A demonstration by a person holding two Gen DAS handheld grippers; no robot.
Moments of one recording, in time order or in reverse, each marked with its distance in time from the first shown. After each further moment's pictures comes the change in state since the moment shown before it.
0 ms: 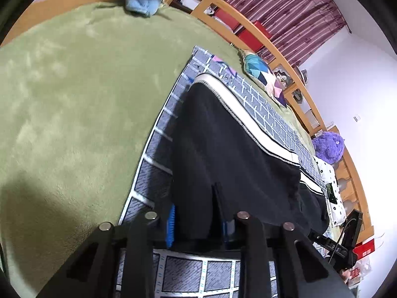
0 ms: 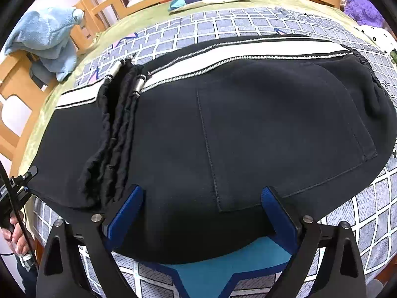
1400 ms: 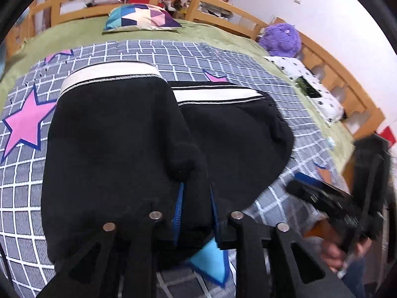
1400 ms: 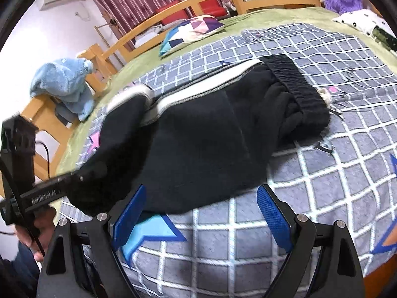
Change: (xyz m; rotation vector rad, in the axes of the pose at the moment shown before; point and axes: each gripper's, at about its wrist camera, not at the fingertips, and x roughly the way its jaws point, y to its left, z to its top) left arm 0.085 -0.316 -0.106 0.553 0.284 -0.048; right arm -0.085 -0.145 -0.015 0.095 -0.173 0.212
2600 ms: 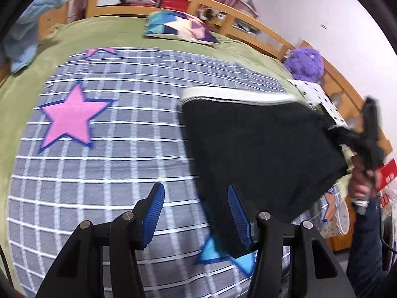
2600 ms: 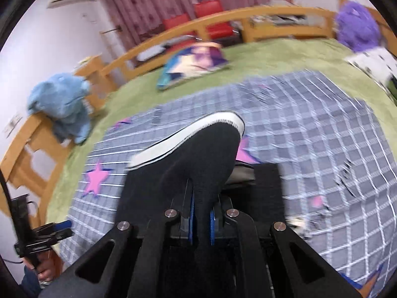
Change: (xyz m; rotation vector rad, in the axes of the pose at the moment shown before) left arm -0.042 0.052 0.014 -0.127 -0.045 0.073; right arm -0.004 -0.029 0.158 -0.078 -0.032 -0.084
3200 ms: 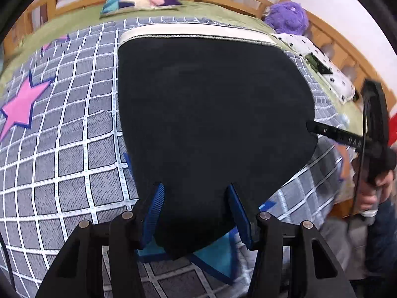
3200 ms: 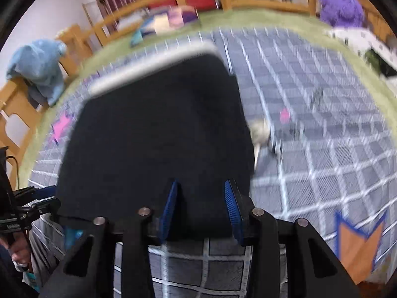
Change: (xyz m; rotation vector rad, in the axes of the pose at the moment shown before) left arm 0.075 -0.074 -0.063 0.191 0.111 0.040; right arm 0.014 -0.047 -0.120 -0.021 0.143 -0.109
